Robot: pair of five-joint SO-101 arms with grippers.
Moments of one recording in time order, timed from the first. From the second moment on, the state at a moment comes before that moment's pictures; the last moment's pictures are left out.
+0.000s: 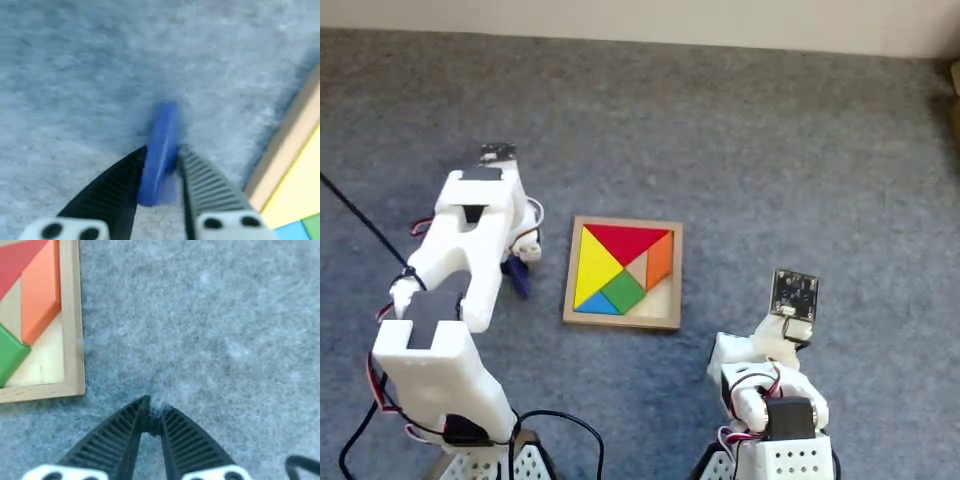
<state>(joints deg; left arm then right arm) -8.0 17.9 15.8 68.5 15.1 -10.2 -103.4 96.0 70.1 -13.2</state>
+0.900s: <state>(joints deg) 18.6 -0.8 20.5 68.8 9.5 -10.2 -103.4 96.0 70.1 -13.2</state>
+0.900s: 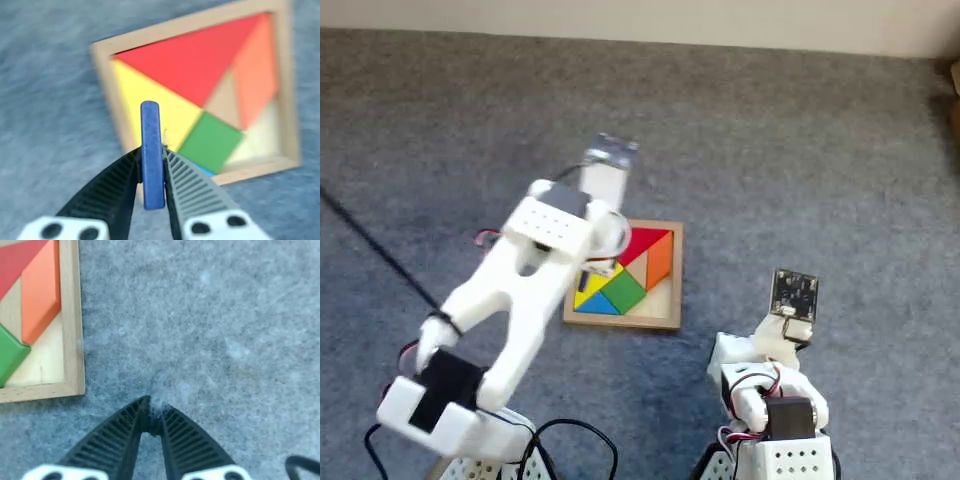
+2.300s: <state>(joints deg) 31.5 16.4 2.2 81.5 12.8 -10.2 -103.4 96.0 70.1 -13.2</state>
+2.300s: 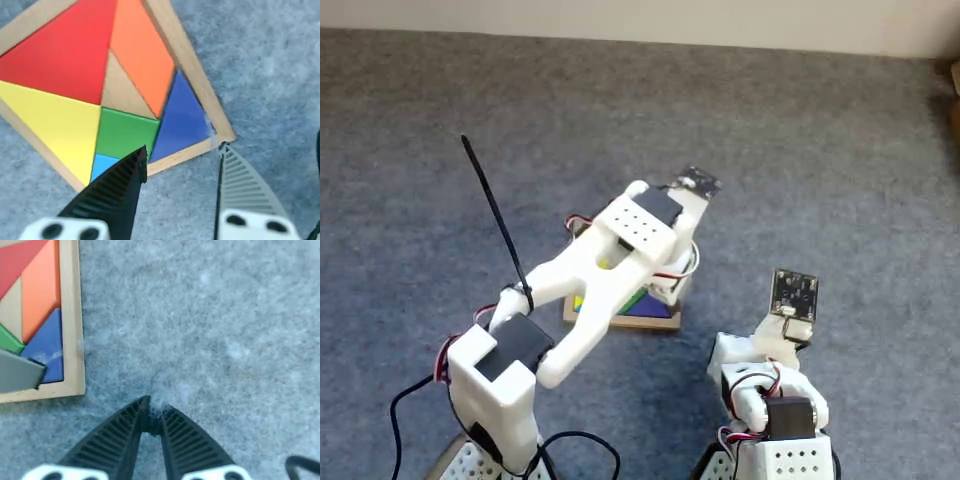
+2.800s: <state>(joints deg) 29.0 5.1 9.9 76.4 12.9 -10.2 -103.4 96.0 70.1 -13.2</state>
